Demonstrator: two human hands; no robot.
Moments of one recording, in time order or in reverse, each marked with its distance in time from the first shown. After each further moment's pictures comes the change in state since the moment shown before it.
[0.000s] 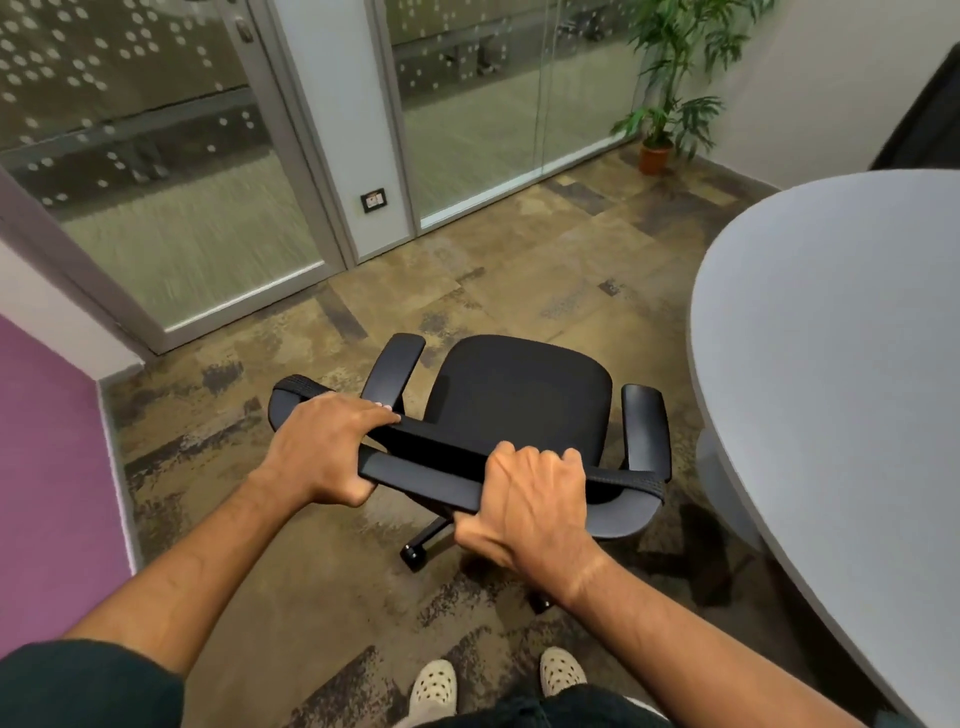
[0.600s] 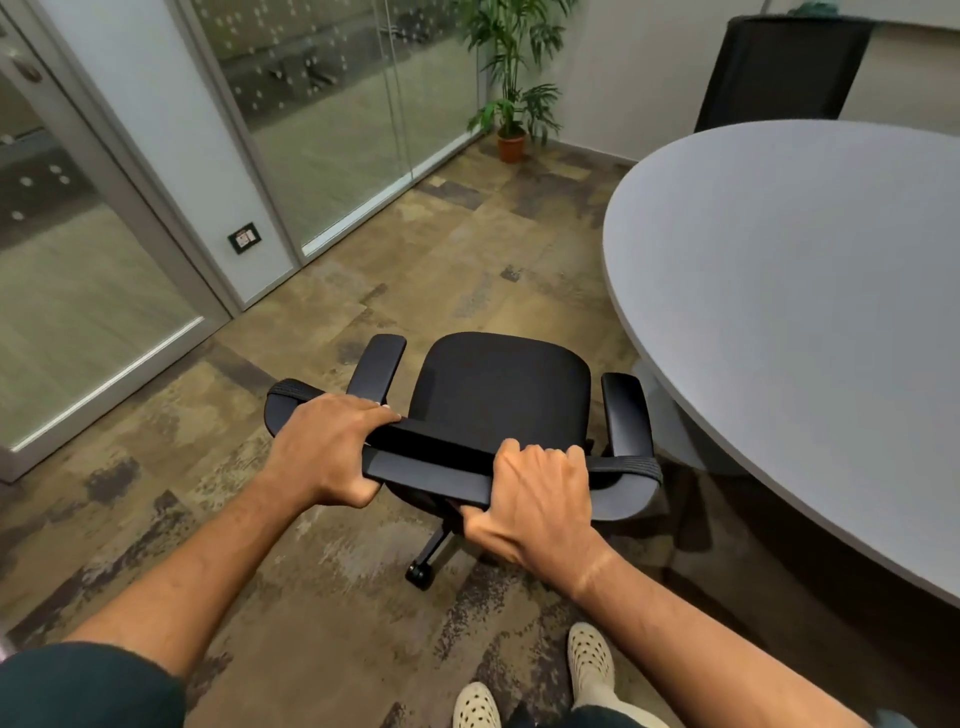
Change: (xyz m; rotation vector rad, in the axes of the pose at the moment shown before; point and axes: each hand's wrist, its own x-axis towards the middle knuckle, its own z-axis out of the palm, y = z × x) left_hand 0.066 -0.060 -0.009 0.007 -0.033 0.341; right_hand 0.027 -0.055 0.009 -0.014 0.066 0.357
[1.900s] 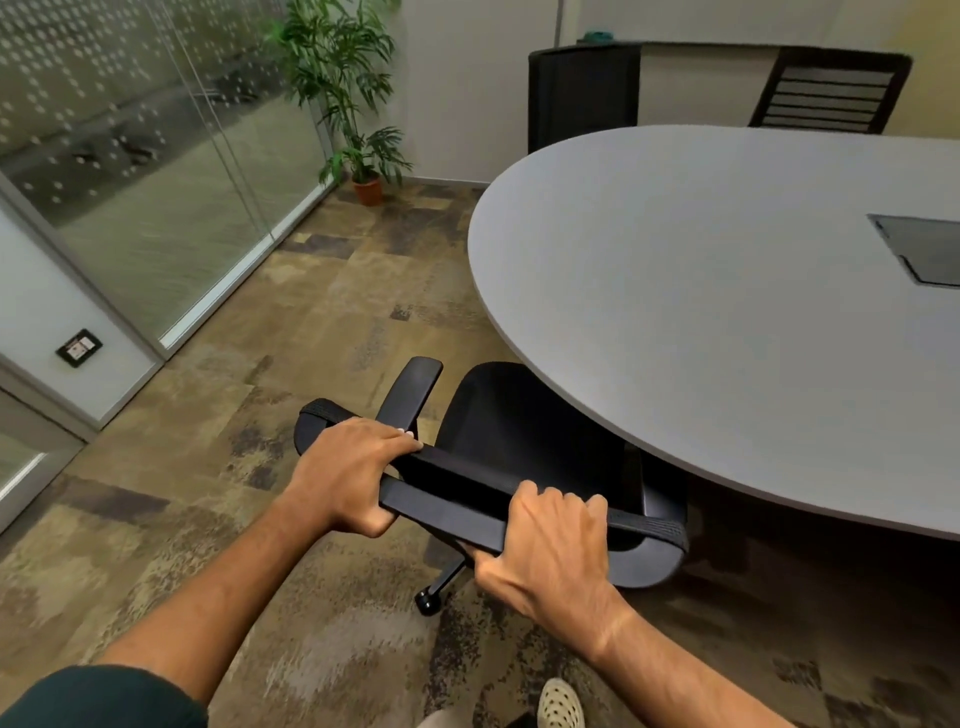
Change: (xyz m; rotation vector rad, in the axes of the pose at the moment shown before) left_hand 0.124 0.062 0.011 -0.028 -0.076 0.421; right_hand -0.023 0.067 0.003 -0.022 0.014 0.422
